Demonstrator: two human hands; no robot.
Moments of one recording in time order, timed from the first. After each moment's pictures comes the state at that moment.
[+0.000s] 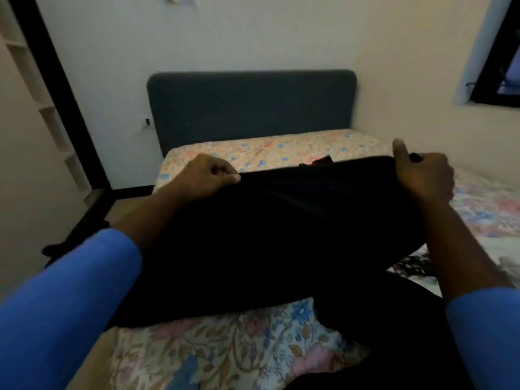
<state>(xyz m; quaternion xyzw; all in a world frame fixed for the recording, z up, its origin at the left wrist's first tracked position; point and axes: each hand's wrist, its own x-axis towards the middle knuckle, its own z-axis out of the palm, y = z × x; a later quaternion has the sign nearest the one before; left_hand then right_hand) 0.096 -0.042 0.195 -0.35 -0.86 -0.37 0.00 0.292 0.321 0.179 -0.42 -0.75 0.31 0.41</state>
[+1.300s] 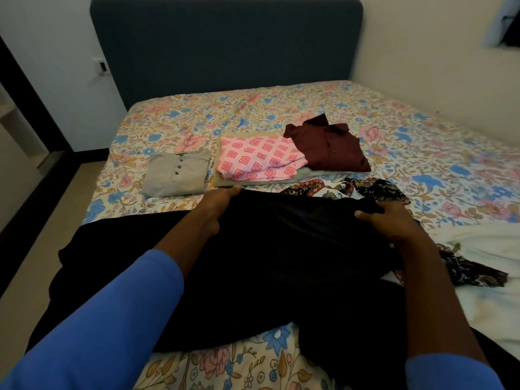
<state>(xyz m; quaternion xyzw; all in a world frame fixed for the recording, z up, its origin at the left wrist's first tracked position) 0.055 0.111 0.049 0.06 -0.69 -0.65 -0.30 0.235 0.393 0.024 -0.41 -0.76 0.49 0.10</state>
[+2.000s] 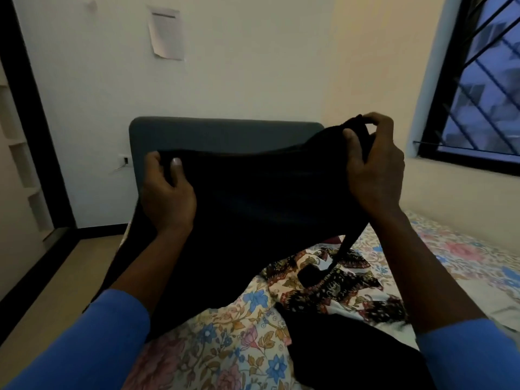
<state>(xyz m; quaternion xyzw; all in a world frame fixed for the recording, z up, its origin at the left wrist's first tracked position) 0.128 -0.007 0.233 -0.11 -0.67 -0.62 0.40 0.300 0.245 0.292 -0.11 -0.75 0.19 0.62</state>
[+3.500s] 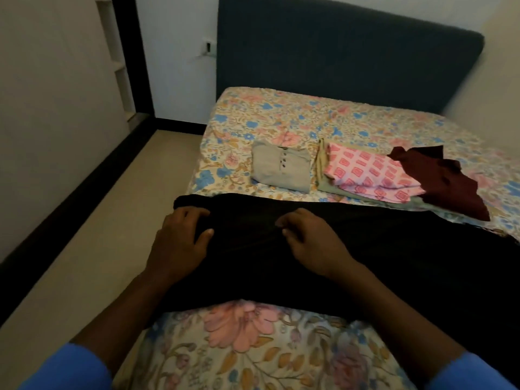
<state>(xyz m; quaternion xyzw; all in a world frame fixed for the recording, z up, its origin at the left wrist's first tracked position) 0.028 -0.211 -0.064 -0.13 -0.94 -0.30 0.07 0.088 0.072 0.003 0.07 -0.97 0.24 0.04</state>
